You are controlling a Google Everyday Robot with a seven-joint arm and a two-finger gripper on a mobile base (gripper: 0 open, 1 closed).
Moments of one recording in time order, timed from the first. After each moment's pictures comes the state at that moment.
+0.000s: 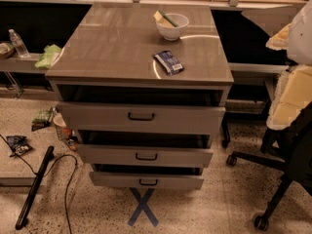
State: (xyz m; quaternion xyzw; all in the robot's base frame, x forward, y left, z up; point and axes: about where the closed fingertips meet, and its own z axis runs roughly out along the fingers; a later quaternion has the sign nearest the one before) arm 0.438 -0.217 0.977 -0.60 0.78 -0.04 0.16
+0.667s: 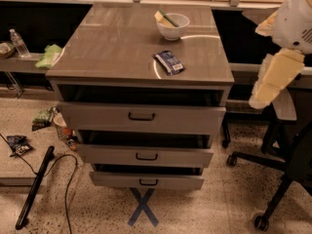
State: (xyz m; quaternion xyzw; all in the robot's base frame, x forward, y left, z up) arm 0.482 -0.203 0.983 -0.60 0.78 -0.03 0.20
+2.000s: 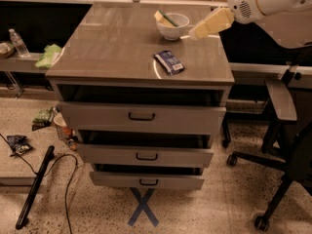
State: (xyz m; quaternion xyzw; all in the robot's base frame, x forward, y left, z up) arm 0.690 -0.154 1.001 -0.41 0.77 0.10 0.48
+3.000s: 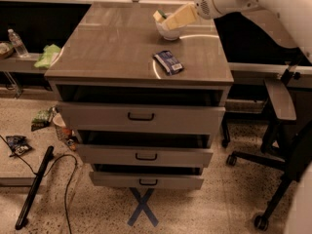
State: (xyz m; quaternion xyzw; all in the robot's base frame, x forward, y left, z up) arm 0.776 -0.097 0.985 -0.37 0.77 0.08 0.51
